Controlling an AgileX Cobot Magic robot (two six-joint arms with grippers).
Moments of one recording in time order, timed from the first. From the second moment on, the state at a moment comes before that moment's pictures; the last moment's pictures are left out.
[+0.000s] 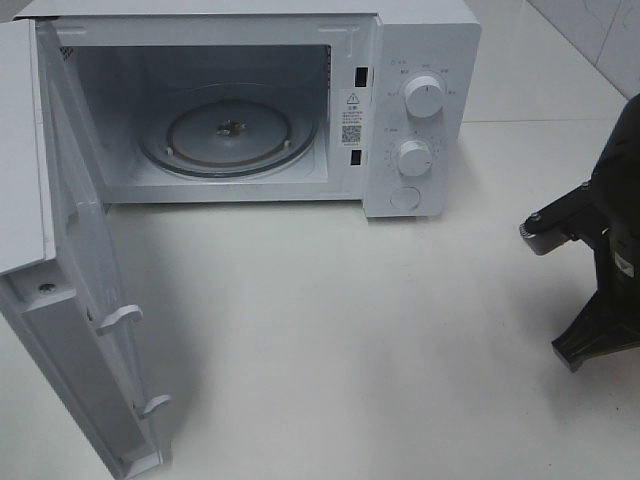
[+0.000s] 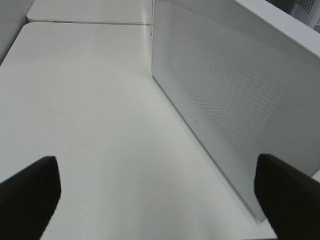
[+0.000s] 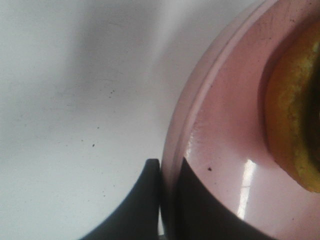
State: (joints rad) left arm -0.05 0.00 -0.52 -0.06 1.07 0.02; right arm 0.49 1.60 -0.71 -0.63 0.92 0.55
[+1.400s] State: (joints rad) left arm -0.05 0.00 -0.52 -0.06 1.07 0.02; right arm 0.87 1.46 -0.71 -0.65 0.95 0.55
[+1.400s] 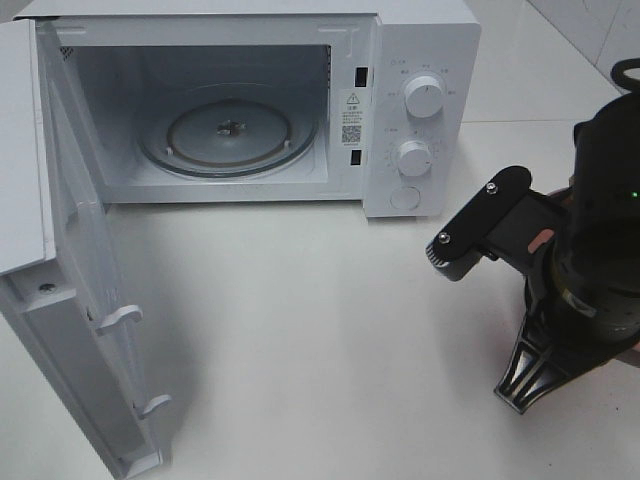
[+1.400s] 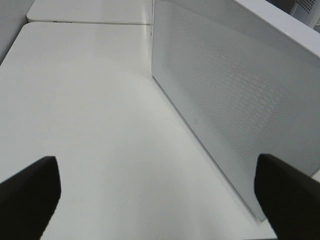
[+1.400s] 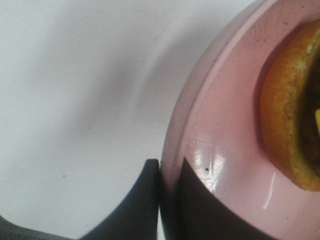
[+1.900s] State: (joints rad) left arm -0.05 0.00 -0.52 -0.06 1.07 0.02; right arm 1.03 1.46 -0.71 -0.66 0.95 0.49
